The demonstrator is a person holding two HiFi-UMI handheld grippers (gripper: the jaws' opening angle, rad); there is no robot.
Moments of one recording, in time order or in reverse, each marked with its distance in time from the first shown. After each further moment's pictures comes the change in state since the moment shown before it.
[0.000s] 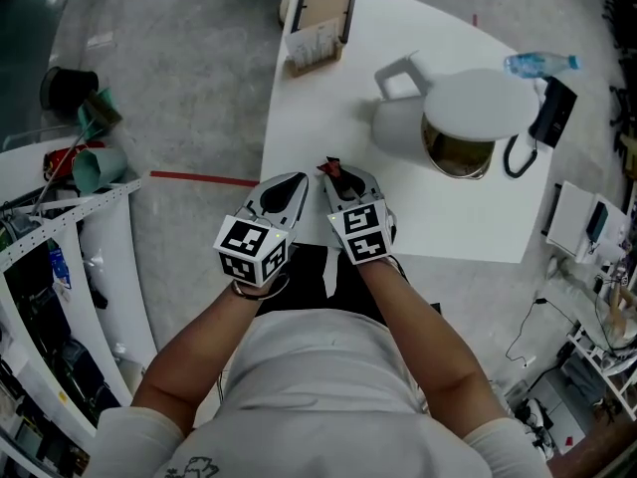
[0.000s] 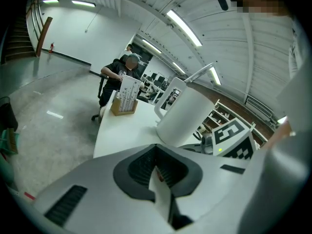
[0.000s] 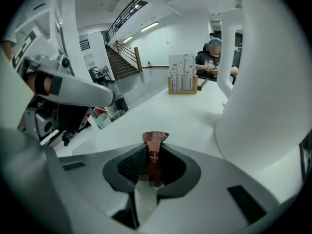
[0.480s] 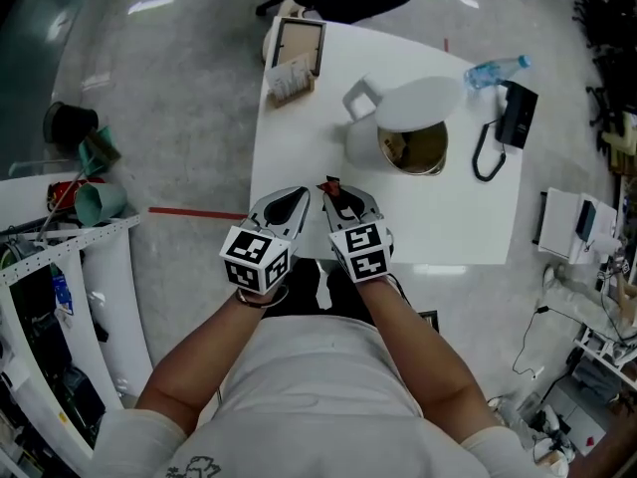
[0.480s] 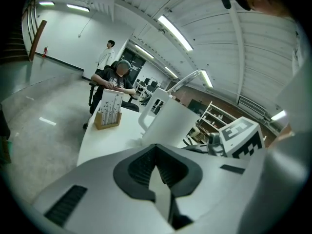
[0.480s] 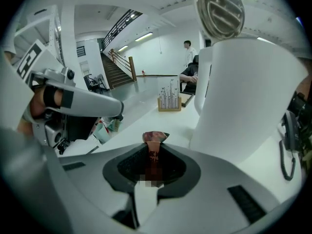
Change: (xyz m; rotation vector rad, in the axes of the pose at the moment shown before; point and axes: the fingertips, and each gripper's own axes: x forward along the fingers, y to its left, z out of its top) left arm 0.001 -0.048 0.033 0.051 -0.052 -0.062; right arm -0.065 -0.016 0.026 0.043 -0.094 -0.070
